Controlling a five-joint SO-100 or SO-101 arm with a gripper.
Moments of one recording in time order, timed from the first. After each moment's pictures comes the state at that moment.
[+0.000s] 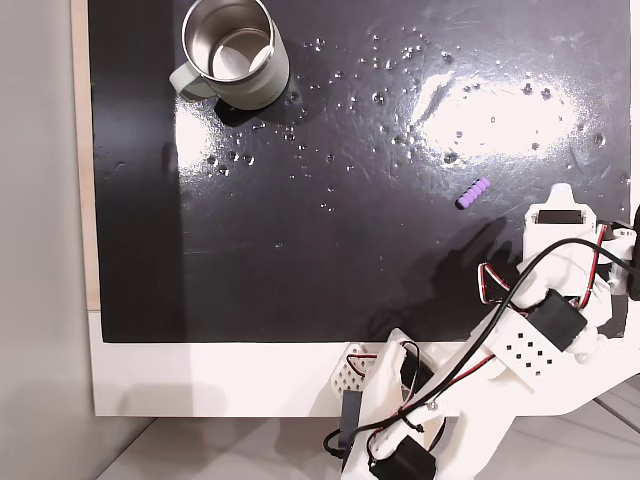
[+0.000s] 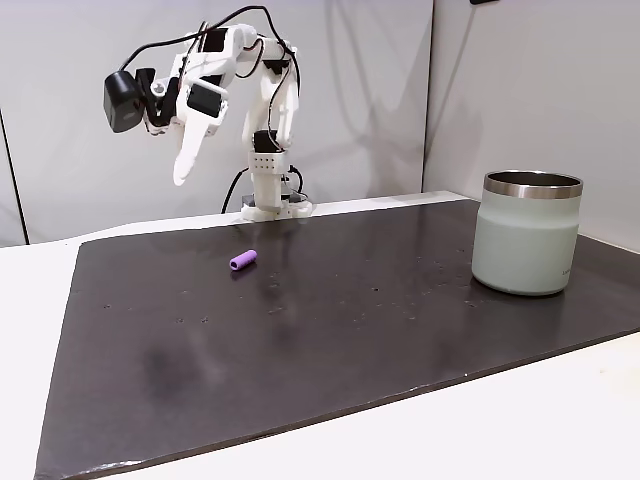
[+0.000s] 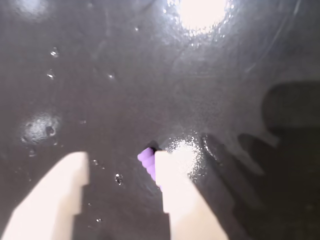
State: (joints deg) arm 42.5 123.7 120.3 52.0 -45.9
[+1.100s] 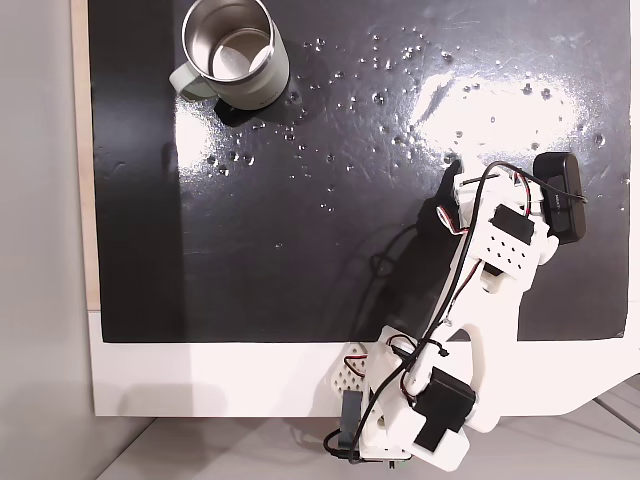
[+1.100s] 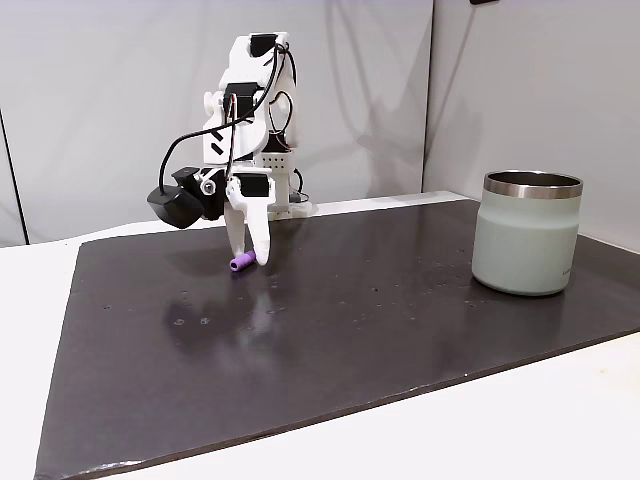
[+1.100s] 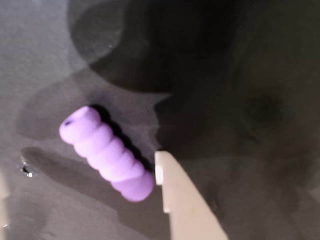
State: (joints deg) arm 27.9 94.7 121.5 46.9 -41.6
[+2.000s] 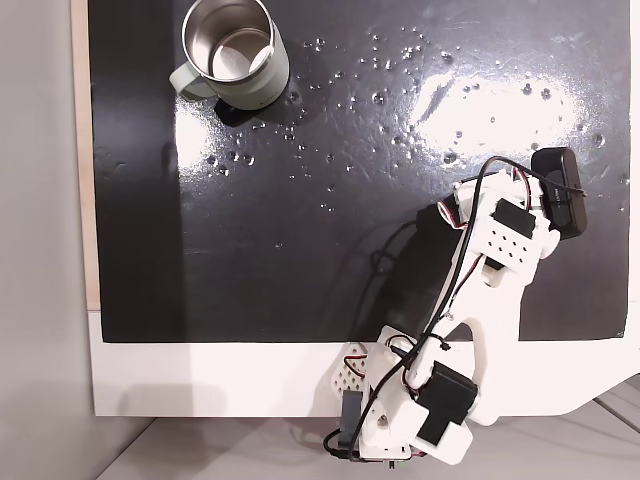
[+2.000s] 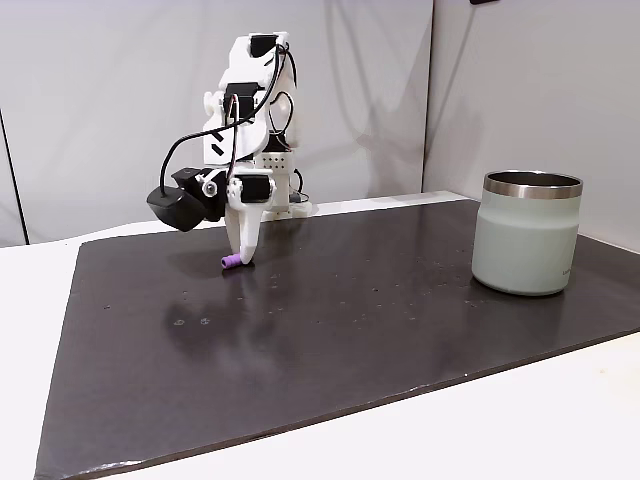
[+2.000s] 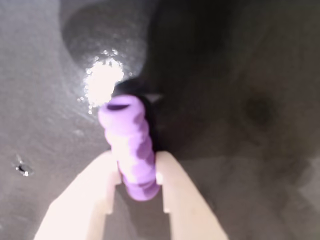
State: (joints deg) arm 27.2 90.0 117.3 50.6 -43.2
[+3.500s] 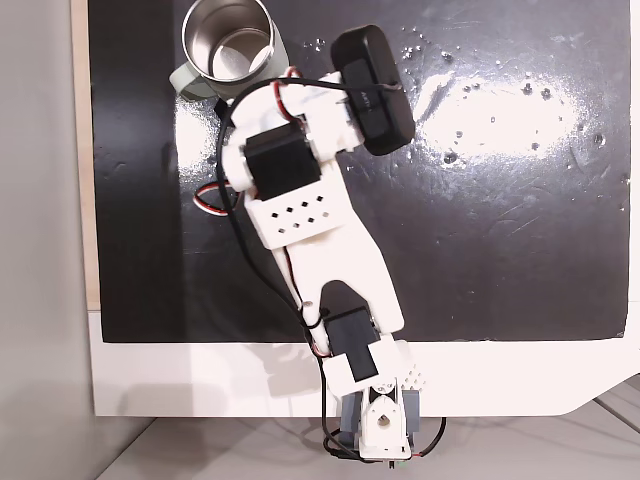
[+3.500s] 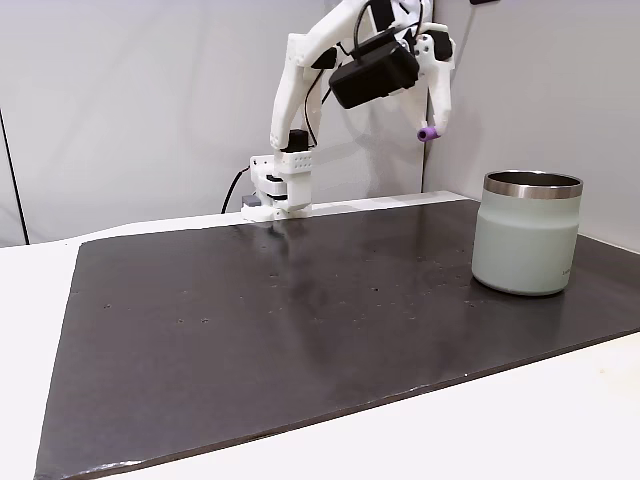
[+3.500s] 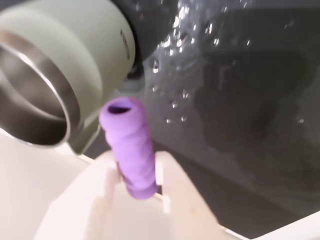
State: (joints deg) arm -20.2 77.2 40.2 99.3 -3.9
